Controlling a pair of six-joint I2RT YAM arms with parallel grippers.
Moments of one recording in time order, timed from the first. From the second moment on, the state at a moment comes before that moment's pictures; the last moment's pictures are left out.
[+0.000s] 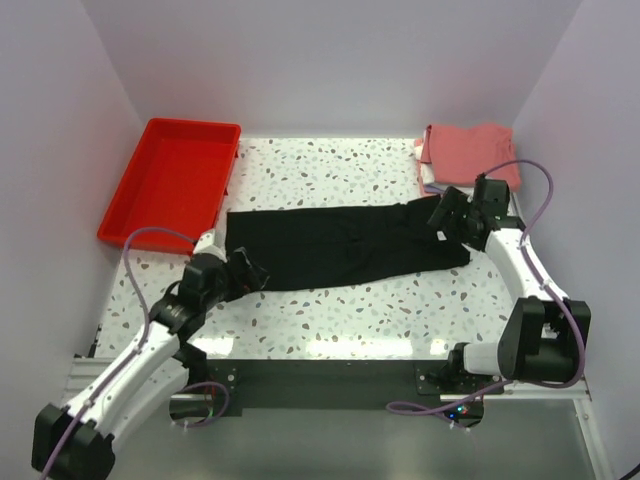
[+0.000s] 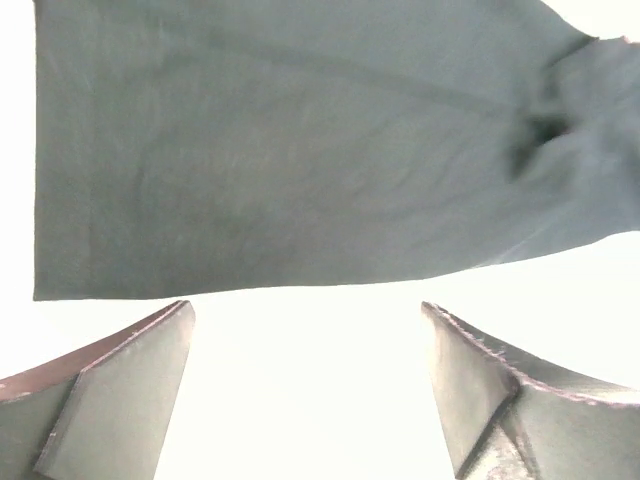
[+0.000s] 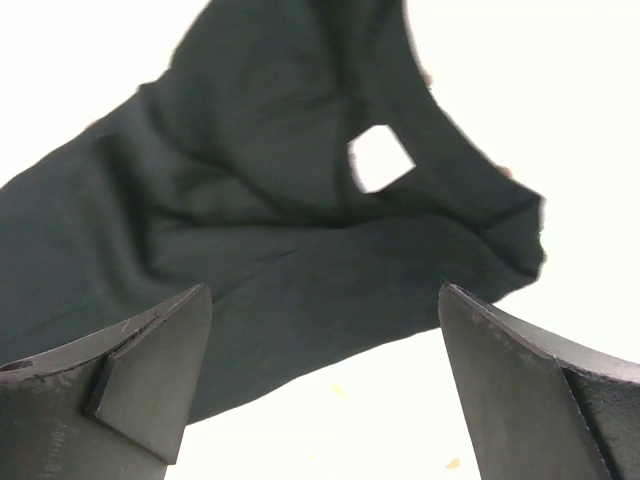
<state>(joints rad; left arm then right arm) -0.41 0.76 0.35 -0.28 -0.01 -0.75 -0.07 1.35 0.93 -0.46 -0.02 0.44</state>
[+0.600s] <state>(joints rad) -0.41 1.61 0.88 0.05 0.07 -0.59 0.08 1.55 0.95 -0.39 -0.16 0.50</state>
